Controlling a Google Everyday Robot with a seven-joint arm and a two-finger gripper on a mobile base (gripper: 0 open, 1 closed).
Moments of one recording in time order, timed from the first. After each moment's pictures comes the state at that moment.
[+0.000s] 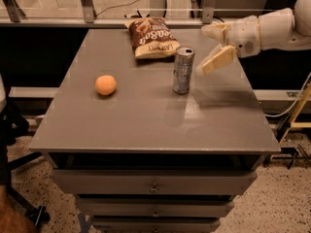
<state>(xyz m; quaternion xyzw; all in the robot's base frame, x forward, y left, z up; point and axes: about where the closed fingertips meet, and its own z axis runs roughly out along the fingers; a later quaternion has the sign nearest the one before) 0.653 -0.132 0.932 -0.55 0.63 0.28 0.47</state>
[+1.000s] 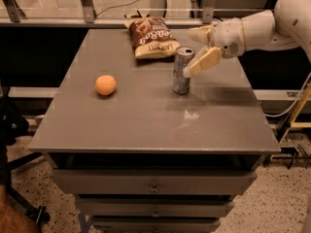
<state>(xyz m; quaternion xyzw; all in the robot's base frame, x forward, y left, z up) 0.650 -0.091 0.925 -0.57 0.61 0.32 0.45</state>
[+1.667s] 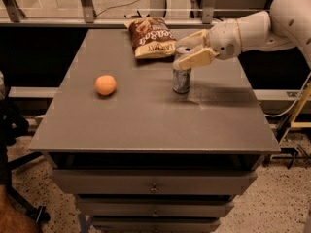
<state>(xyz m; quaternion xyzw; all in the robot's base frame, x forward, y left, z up) 0.643 -0.080 0.925 -0.57 0.61 0.33 0.44</state>
